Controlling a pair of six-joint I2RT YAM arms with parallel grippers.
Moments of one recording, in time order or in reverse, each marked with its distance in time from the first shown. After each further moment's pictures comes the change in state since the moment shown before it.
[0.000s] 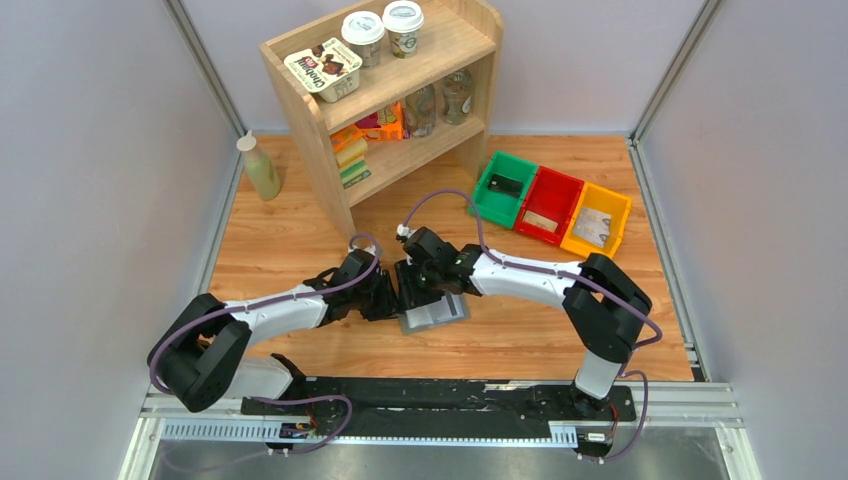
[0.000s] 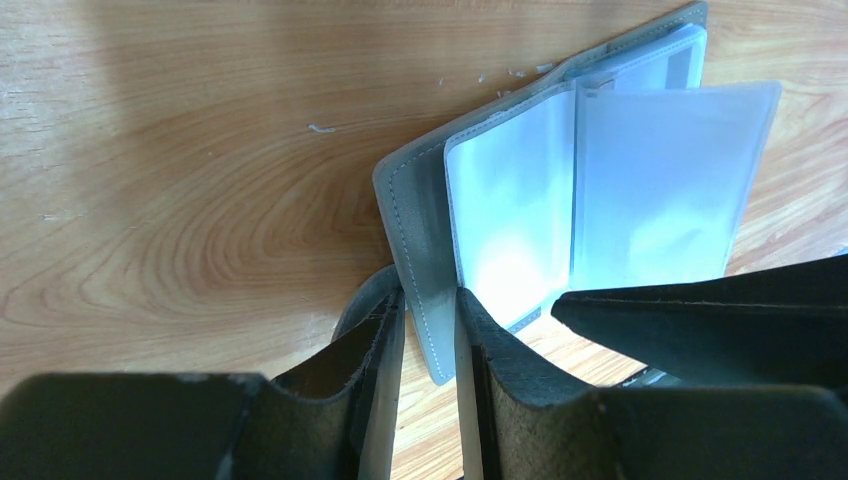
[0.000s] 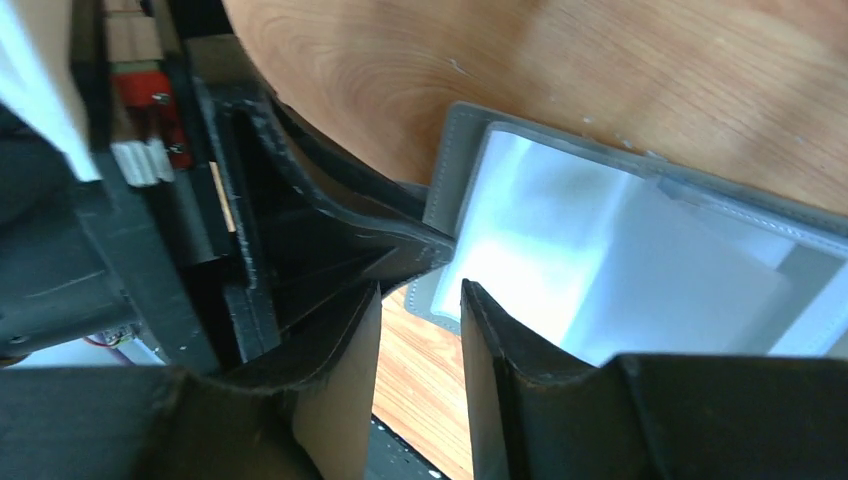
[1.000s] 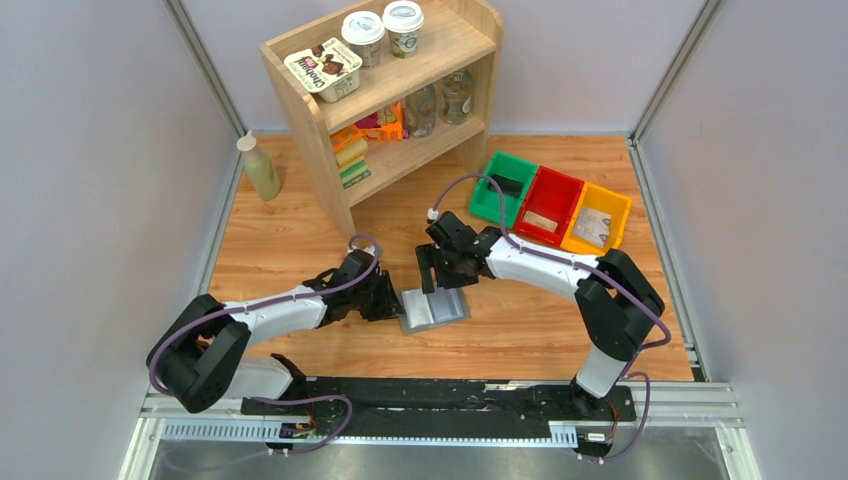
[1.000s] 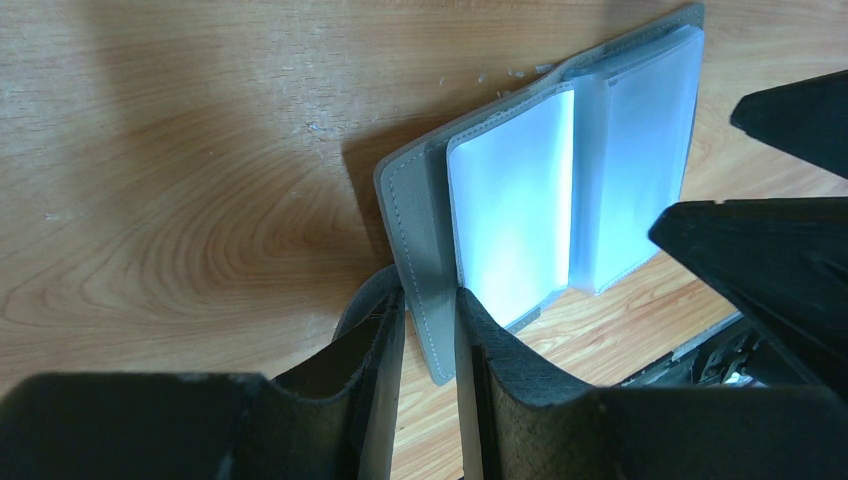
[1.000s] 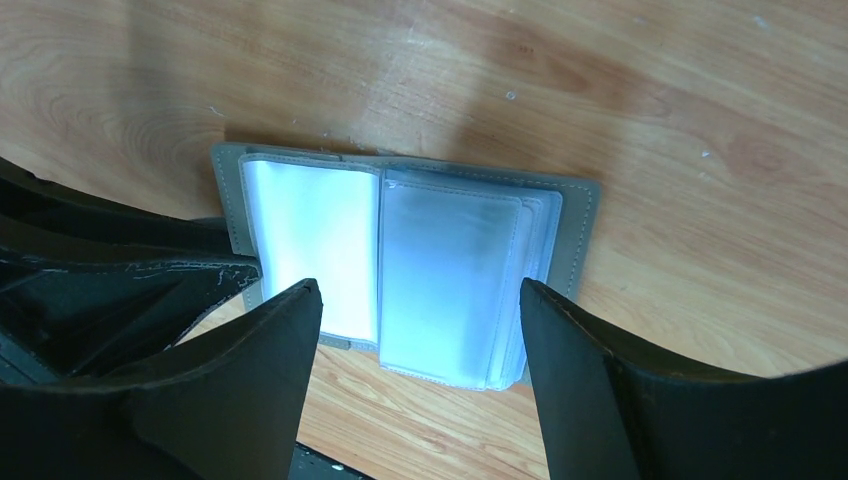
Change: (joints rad) left arm 0.002 -0.006 -0.008 0.009 0.000 -0.002; right arm -0.139 -0.043 0.010 -0.170 0.143 -0.049
